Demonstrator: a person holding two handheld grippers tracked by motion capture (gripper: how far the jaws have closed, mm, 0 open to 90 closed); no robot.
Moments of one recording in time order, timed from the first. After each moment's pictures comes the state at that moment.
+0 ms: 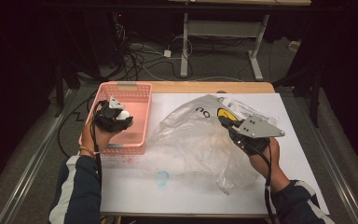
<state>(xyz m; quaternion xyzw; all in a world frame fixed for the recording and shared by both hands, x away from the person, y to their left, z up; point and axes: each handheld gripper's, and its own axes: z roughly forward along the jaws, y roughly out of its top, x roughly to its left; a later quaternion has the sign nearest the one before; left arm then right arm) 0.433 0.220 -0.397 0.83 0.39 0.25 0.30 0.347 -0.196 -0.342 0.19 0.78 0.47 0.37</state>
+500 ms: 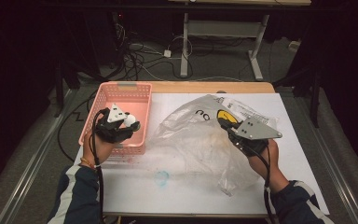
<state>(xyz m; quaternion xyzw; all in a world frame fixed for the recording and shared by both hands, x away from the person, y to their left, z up) 0.396 0.206 -0.386 0.83 0.34 0.27 0.35 0.347 -0.195 -0.349 0.19 0.78 0.46 0.37</state>
